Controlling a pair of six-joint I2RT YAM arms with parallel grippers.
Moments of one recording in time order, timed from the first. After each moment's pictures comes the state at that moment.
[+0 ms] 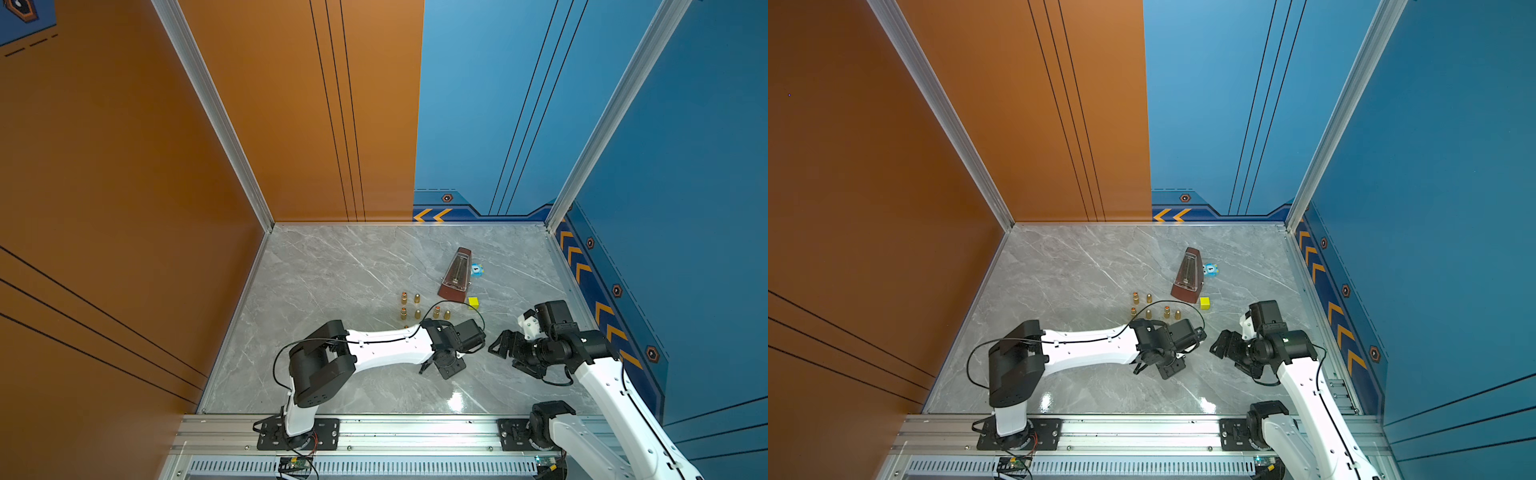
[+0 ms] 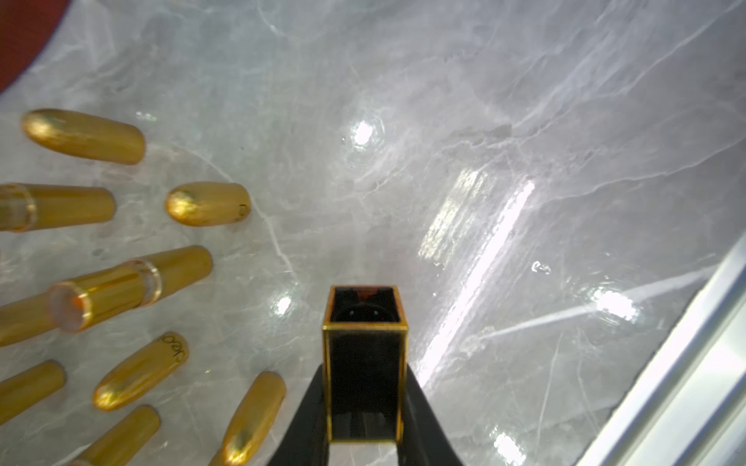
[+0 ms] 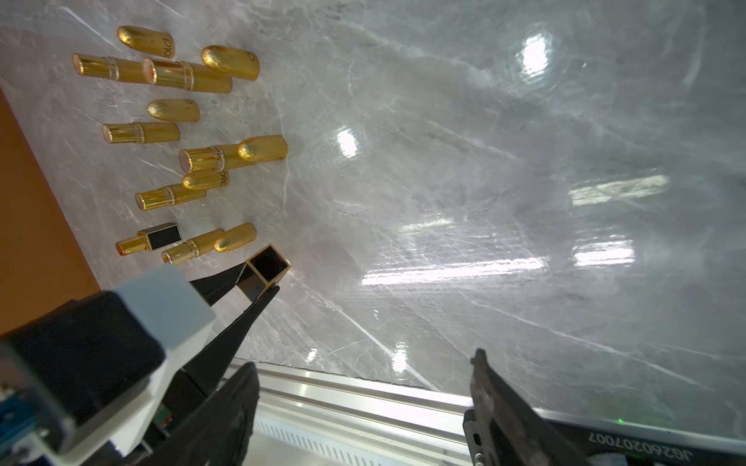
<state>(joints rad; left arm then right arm) -1.18 1.86 1.36 -0.67 -0.12 -0.09 0.12 0.83 0.73 -1.12 -0.42 0.54</state>
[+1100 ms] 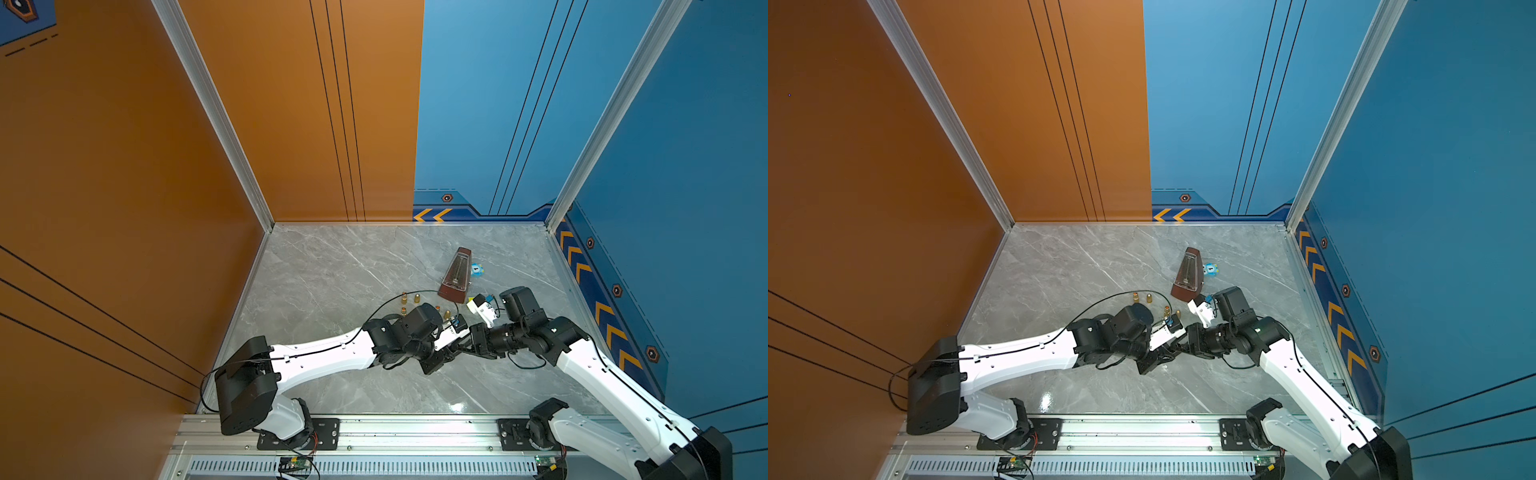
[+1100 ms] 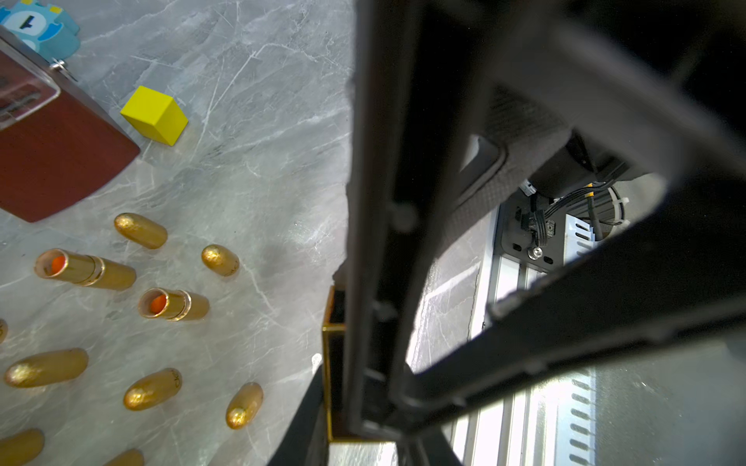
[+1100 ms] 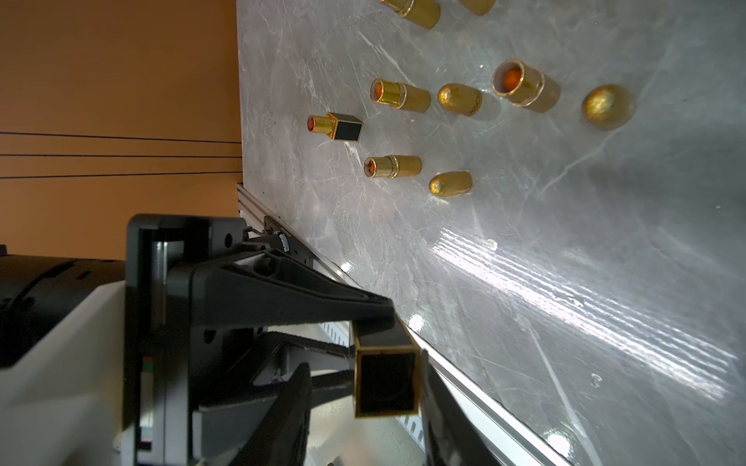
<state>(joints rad) -1.08 1.48 1.01 -0.32 0.22 -0.01 0.45 0.99 0.77 -0.76 -0.72 0.58</state>
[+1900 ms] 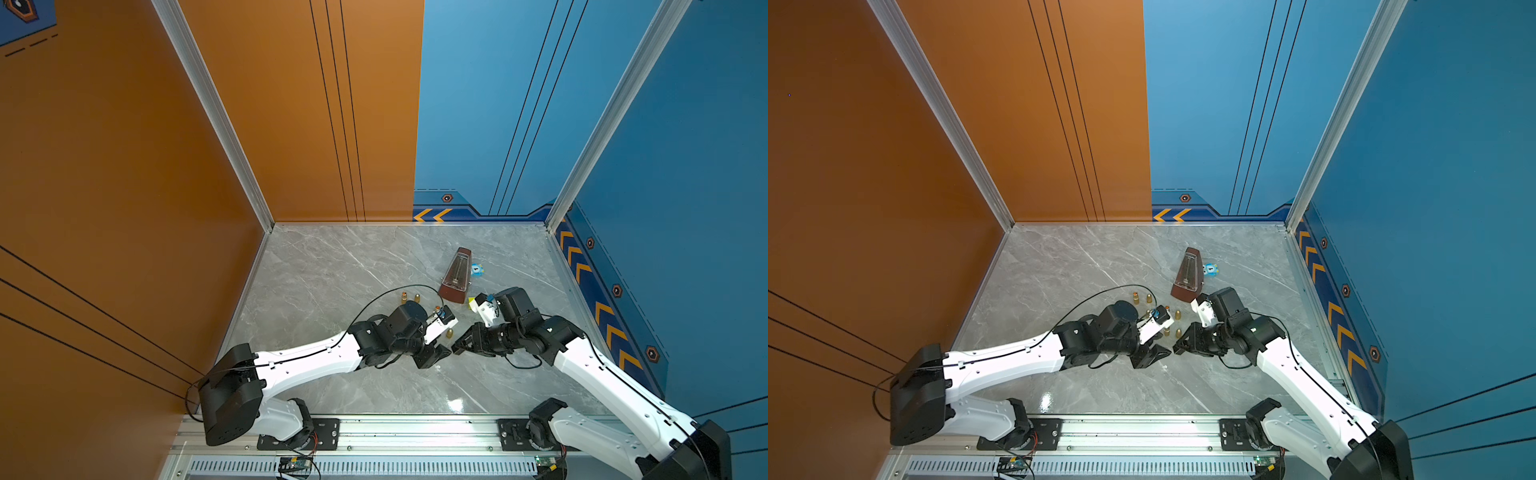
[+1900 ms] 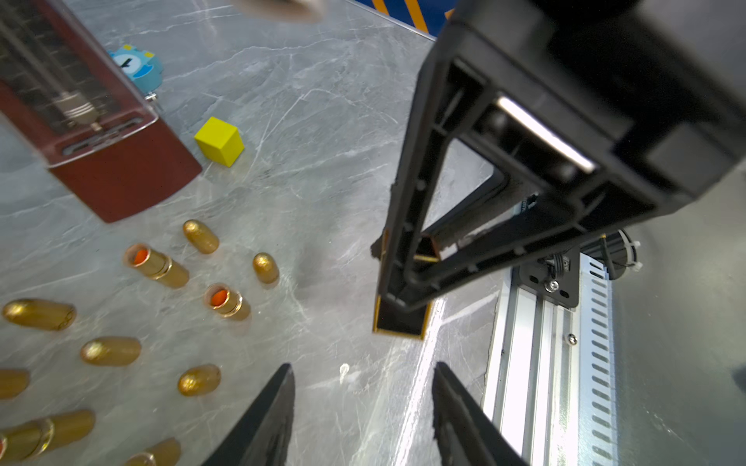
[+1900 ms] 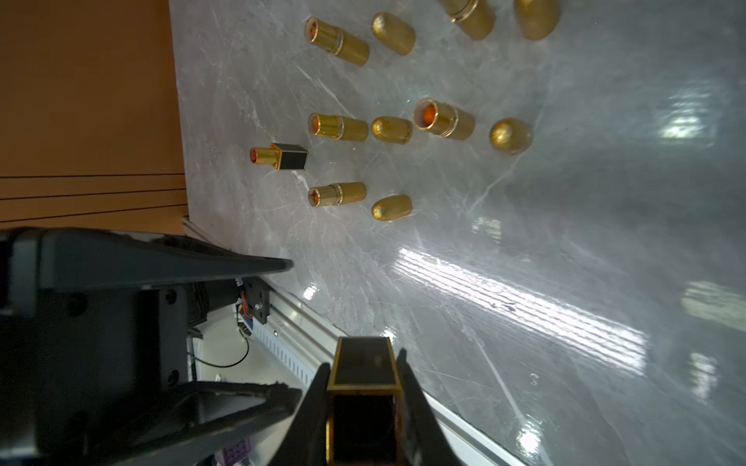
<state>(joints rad) -1.00 1.35 0.88 -0.18 0.19 -0.06 0.50 1.02 0.79 -0.80 -0.47 0.61</state>
